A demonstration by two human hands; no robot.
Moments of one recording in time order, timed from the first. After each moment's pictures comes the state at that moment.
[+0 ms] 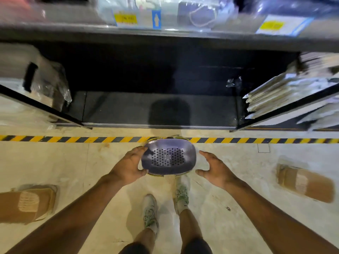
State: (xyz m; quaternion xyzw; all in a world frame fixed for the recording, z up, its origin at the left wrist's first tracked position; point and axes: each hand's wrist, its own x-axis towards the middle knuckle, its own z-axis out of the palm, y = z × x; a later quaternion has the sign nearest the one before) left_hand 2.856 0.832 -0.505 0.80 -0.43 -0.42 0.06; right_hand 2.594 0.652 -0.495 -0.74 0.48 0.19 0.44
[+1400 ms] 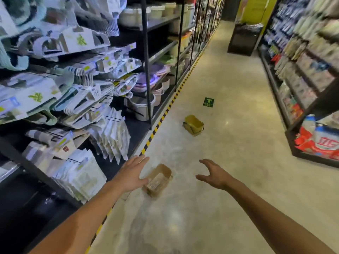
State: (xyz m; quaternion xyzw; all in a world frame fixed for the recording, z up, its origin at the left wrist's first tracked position) left_hand 2.137 0.549 -0.178 0.34 -0.92 -0.19 -0.07; right_hand 1.844 0.742 -0.171 -0.49 0.82 -0.10 0.28
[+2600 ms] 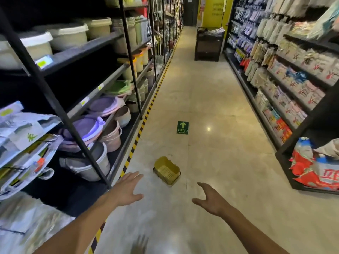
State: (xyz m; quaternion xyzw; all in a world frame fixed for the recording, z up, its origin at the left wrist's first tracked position) left_hand 1.507 0.132 -0.196 0.26 -0.94 -0.17 -0.17; right_hand 1.277 0.411 -0.227 -0.36 0.85 -0.20 0.33
